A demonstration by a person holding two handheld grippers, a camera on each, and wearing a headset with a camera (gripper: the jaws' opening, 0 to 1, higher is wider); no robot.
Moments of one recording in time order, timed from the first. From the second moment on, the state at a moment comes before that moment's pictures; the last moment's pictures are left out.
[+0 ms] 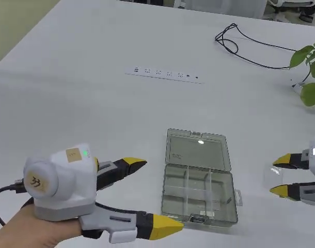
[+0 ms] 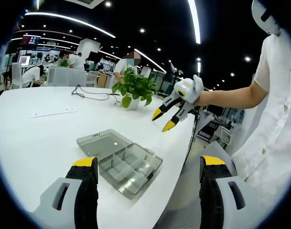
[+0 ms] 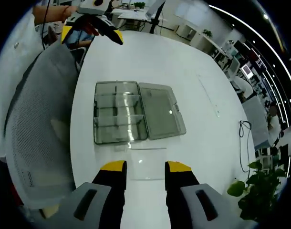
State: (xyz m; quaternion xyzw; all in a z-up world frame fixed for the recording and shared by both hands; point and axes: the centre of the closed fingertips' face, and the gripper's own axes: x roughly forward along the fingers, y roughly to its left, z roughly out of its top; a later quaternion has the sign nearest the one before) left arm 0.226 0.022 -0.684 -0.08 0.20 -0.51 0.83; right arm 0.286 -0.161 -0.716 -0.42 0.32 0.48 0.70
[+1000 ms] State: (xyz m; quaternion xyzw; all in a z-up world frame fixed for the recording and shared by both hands) left arm 0.234 -0.018 -0.640 -0.22 0.24 -0.49 0.81; right arm 0.228 -0.038 -0.652 -0.48 0.20 0.49 0.70
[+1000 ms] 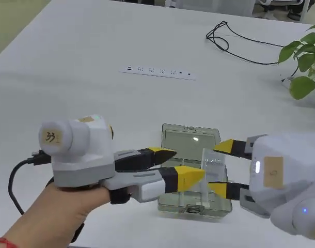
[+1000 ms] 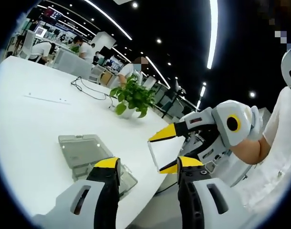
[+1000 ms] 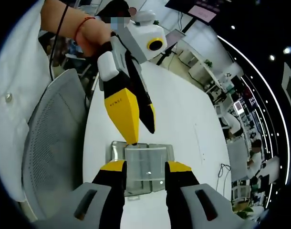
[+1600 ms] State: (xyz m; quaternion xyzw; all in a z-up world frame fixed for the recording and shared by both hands) left arm 0.225 -0.032 -0.645 -0.26 0.27 -0.49 0.79; right arm 0.217 -0.028 -0.642 -0.51 0.18 0.48 0.69
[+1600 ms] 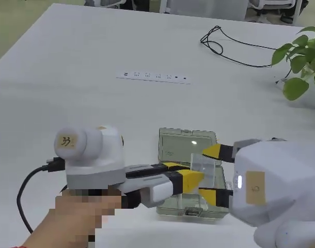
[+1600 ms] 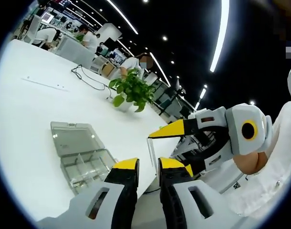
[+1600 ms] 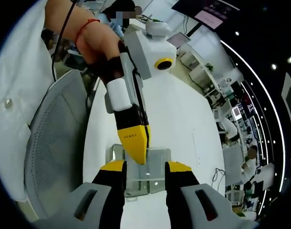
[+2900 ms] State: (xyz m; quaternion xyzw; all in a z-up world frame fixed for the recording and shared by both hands) left arm 0.213 -0.032 -0.637 -0.12 0.19 -0.56 0.79; right arm 0.217 -0.027 -0.608 -0.36 0.20 0.57 0.71
